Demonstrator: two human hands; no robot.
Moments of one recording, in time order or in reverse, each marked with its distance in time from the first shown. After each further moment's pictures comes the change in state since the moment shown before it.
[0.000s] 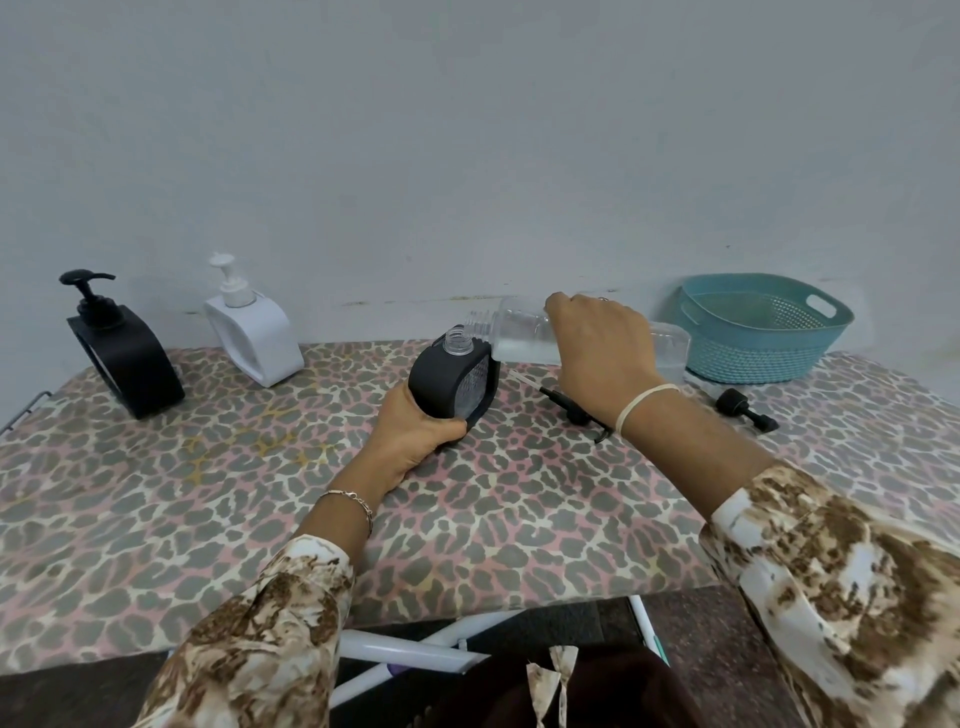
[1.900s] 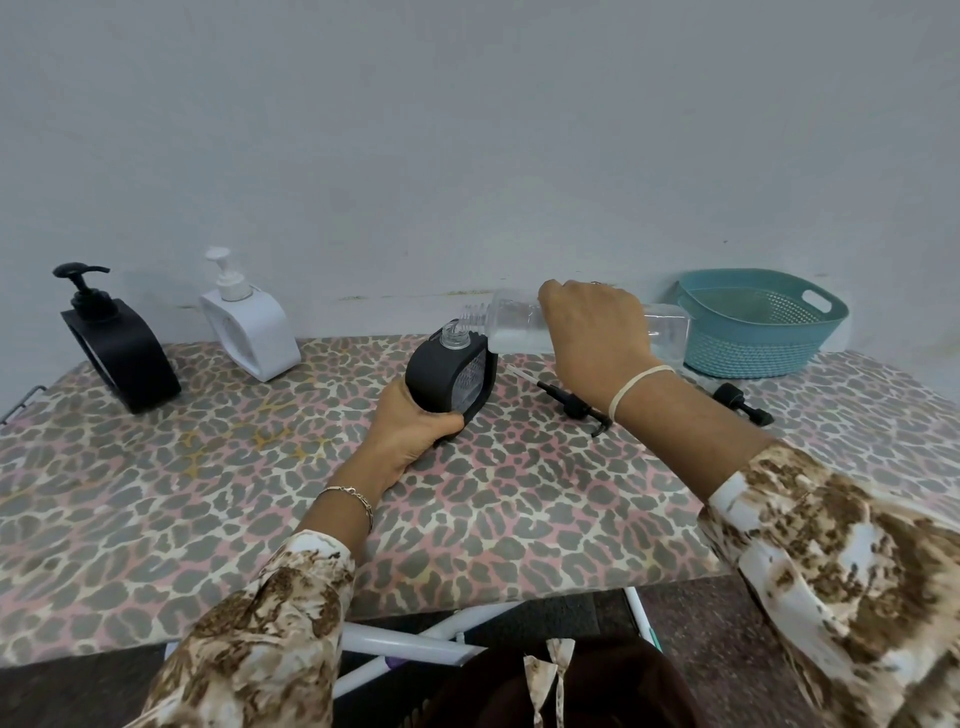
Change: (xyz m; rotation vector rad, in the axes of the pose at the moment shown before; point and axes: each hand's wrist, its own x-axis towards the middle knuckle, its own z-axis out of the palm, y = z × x) left_hand 0.000 -0.002 0.001 -0.027 0.029 -0.041; right_hand 0.004 -0.004 -0.012 -0.054 -0.023 -0.036
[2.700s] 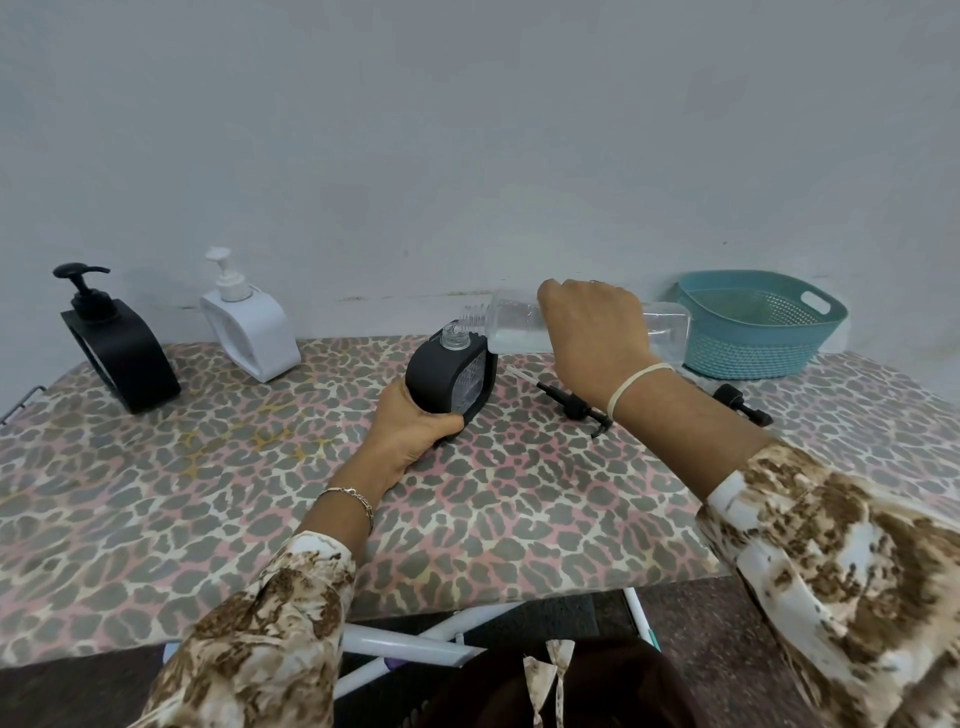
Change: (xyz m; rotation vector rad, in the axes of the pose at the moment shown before) left_hand -0.001 0.001 0.001 -0.008 -0.006 0.013; right_hand 0.002 -0.001 -0.001 -0.011 -0.001 -0.008
